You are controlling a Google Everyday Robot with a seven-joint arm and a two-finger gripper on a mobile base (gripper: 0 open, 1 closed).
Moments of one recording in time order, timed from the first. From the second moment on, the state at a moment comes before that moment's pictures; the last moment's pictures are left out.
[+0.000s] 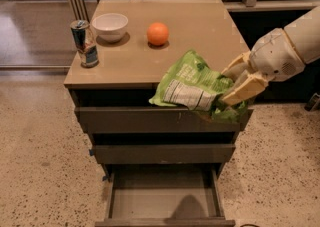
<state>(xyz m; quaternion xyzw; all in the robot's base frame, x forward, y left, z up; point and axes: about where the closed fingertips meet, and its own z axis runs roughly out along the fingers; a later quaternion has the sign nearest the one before) 0.500 -0.160 0.889 -0.64 0.67 0.21 0.30</state>
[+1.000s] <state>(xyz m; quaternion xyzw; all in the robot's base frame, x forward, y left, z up) 0.529 -0.161 0.914 -0.62 0.69 0.18 0.32</state>
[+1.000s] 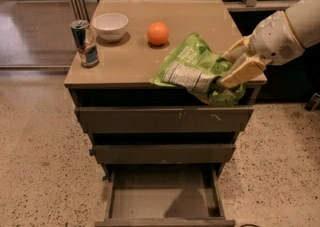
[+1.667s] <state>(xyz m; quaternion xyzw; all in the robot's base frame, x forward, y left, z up) 0.599 -0.175 0.941 -0.56 0.74 0.18 0.33</state>
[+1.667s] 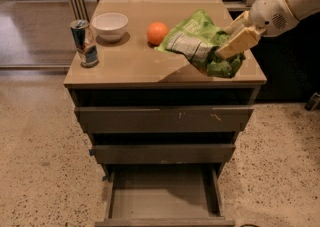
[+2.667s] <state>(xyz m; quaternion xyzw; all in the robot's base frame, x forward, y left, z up) 0.663 -0.184 0.906 -0.50 0.77 0.18 0.35</state>
